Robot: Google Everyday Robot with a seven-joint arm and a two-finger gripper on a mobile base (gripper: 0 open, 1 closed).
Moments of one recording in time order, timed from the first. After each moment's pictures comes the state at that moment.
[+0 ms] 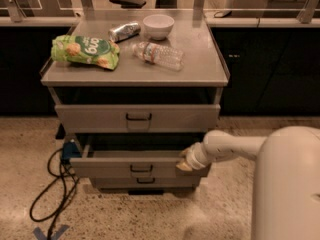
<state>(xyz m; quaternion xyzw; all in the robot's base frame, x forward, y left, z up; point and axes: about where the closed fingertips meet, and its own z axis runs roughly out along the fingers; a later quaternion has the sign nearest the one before) 0.632 -0.105 0.419 -0.55 0.79 0.11 0.26</state>
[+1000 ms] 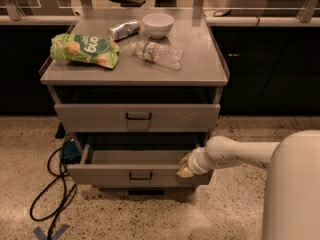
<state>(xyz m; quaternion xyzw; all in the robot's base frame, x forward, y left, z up) 0.610 -0.107 0.424 -0.55 0.79 0.10 0.27</state>
